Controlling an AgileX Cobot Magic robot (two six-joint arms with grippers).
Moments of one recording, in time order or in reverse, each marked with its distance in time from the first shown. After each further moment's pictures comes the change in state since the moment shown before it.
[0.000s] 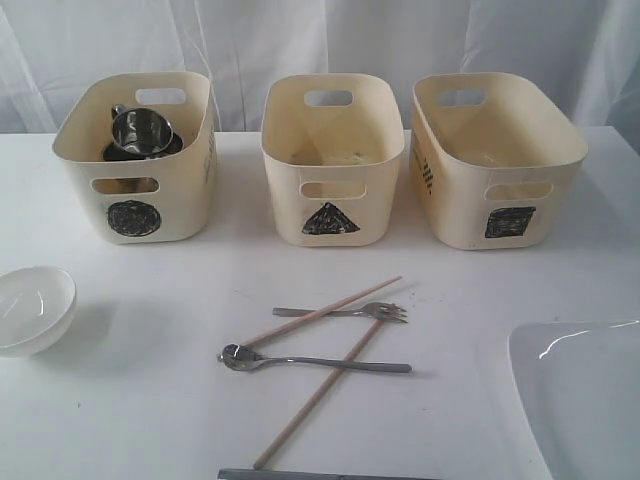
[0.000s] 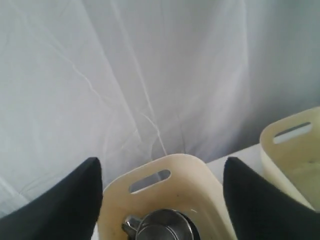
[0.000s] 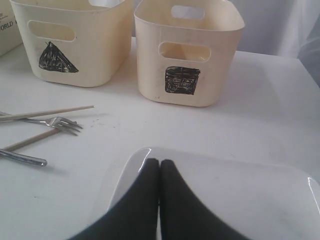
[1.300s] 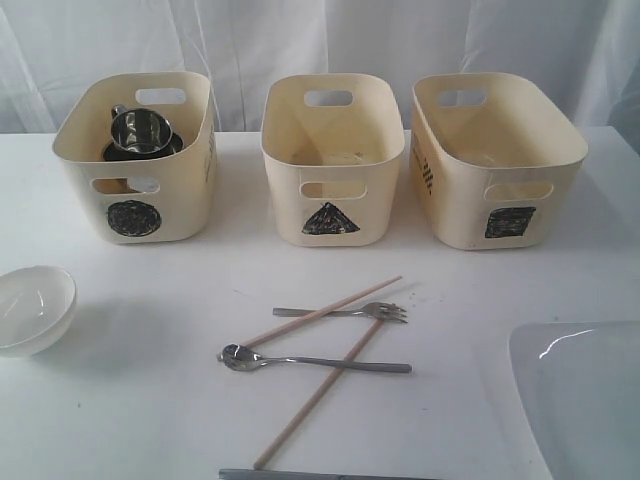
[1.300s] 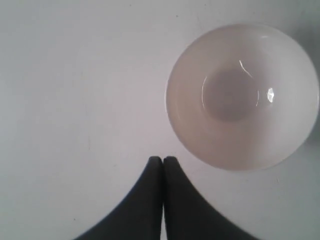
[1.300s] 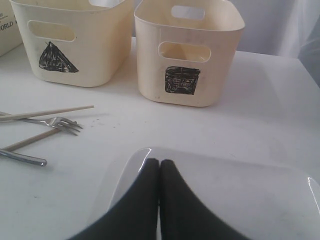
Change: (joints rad) left arm 0.205 -0.151 0.479 0.670 0.609 -0.587; right arm 0.000 0.000 0.000 0.000 0.000 0.000
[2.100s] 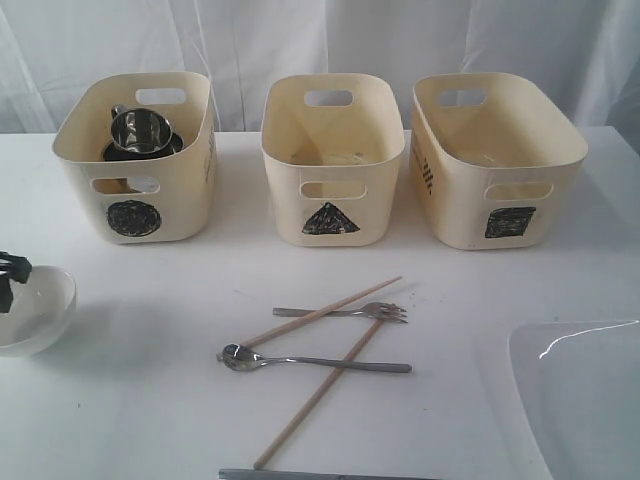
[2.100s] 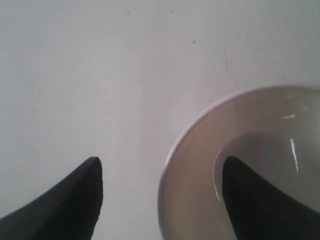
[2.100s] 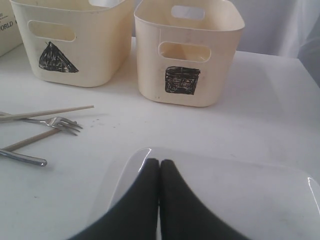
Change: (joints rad) left arm 0.000 0.256 0.053 0.000 -0.289 -0.197; right arm 0.000 0.000 0.000 0.000 0.000 0.000
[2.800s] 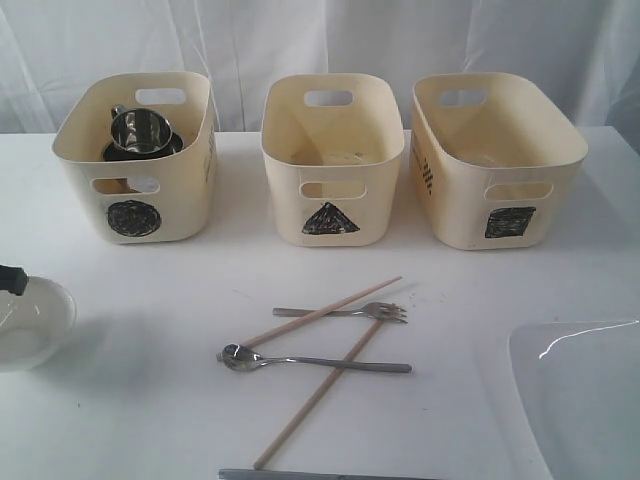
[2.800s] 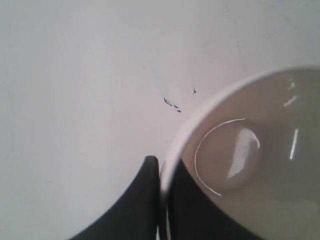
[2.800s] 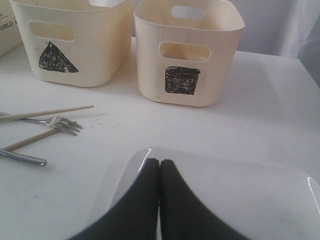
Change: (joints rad) left arm 0.000 -0.020 -0.004 -0.027 0.155 -0.014; right arm 0.000 0.000 0.000 0.000 0.000 0.000
